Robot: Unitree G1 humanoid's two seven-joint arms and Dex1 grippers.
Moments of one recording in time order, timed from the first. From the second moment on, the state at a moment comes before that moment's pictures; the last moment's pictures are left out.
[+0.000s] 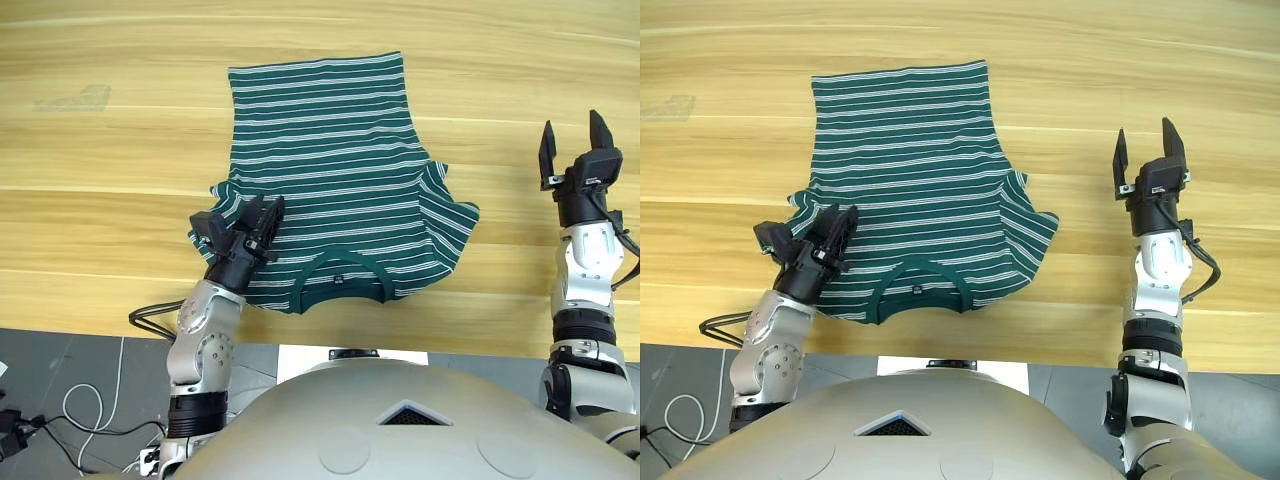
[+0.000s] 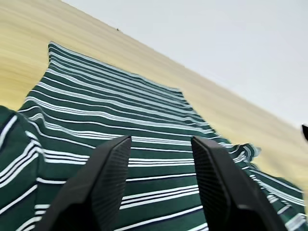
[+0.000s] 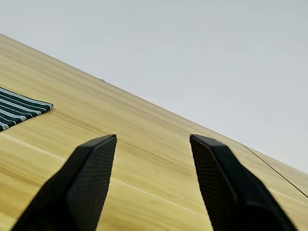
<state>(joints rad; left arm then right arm) 0.43 0.18 0.03 -0.26 -0.63 0.13 -0.45 -0.06 -0.40 -0.19 0.52 0.02 -0.63 0.23</state>
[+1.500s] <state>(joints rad) 0.40 0.88 0.01 0.03 0.68 -0.44 -0.21 -0.04 -0.41 -0.20 0.54 0.04 -0.64 0.24</state>
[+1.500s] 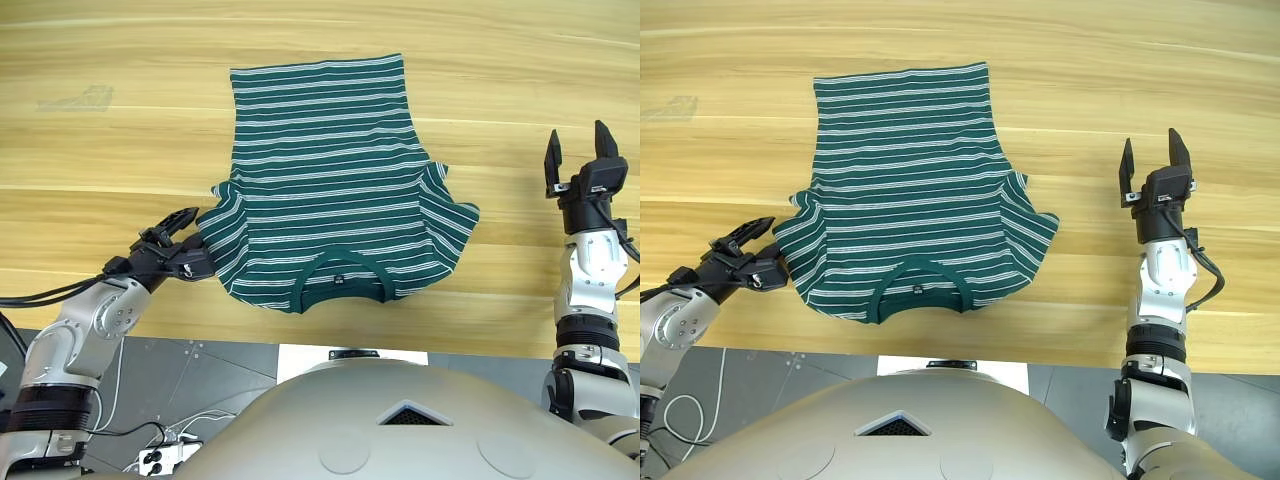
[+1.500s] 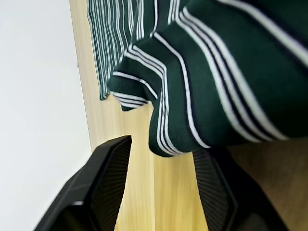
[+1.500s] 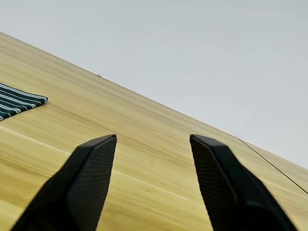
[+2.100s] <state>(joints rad) 0.39 0.94 -0.06 0.06 0.67 -0.48 -0.21 -0.05 -0.41 -0.19 0.55 0.03 -0.64 0.24</state>
